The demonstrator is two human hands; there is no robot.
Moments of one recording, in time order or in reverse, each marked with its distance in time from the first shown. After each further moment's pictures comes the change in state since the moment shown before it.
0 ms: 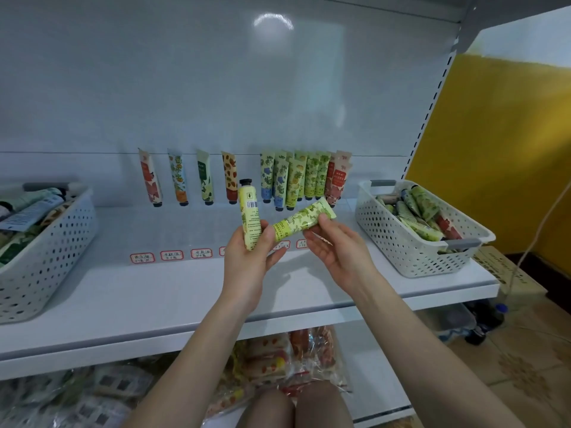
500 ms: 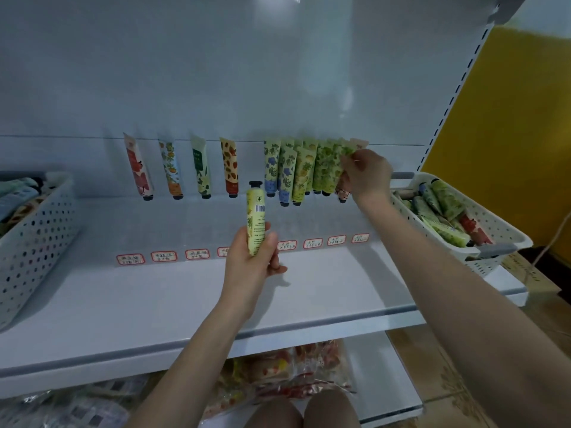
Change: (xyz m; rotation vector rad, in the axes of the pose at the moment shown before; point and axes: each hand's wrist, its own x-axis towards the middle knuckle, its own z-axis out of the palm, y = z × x) left_hand 0.026 -0.022 -0.013 0.167 -0.063 -0.014; right_hand 0.124 -0.051 -0.001 -1.197 0.342 -0.627
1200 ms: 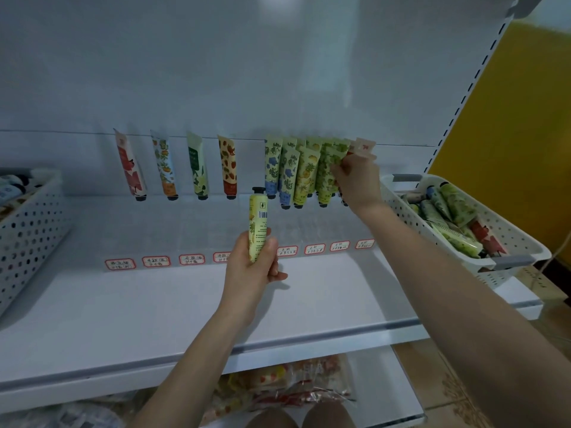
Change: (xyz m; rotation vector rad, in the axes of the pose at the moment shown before) left_hand 0.015 -0.014 0.001 0.023 0.021 -0.028; right_hand 0.017 0.017 0.031 -0.102 -0.168 -0.040
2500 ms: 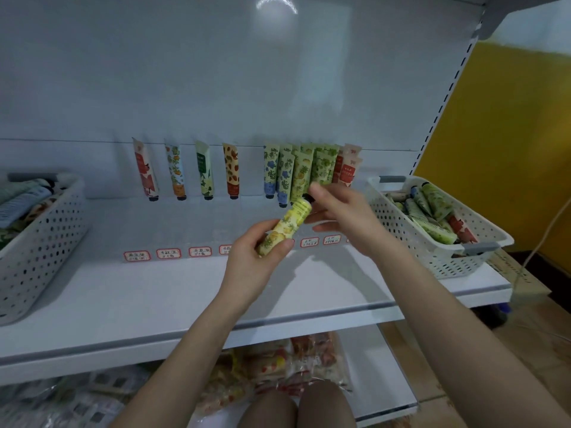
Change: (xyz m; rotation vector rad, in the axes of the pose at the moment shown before) left_hand -0.026 0.031 -0.006 0.328 -0.105 0.226; right_hand -0.102 -0.052 -0.052 0.712 -0.424 0.192
